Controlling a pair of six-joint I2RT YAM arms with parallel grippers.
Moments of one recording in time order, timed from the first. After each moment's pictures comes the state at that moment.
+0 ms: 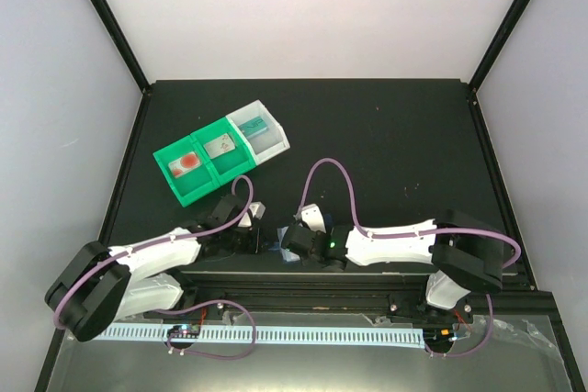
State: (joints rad) left arm -0.64 1.14 0.32 -0.13 0.40 -0.67; right arm 1.28 1.60 0.83 -0.41 0.43 0.80
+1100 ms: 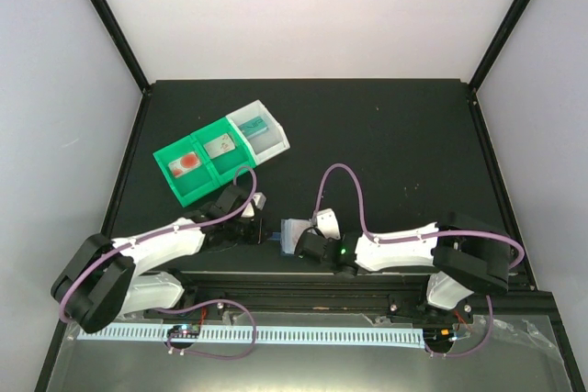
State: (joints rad) left arm -0.62 1.20 0.42 -0.20 0.32 -0.61; right arm 1.26 1.56 0.69 -0.36 0.52 0.85
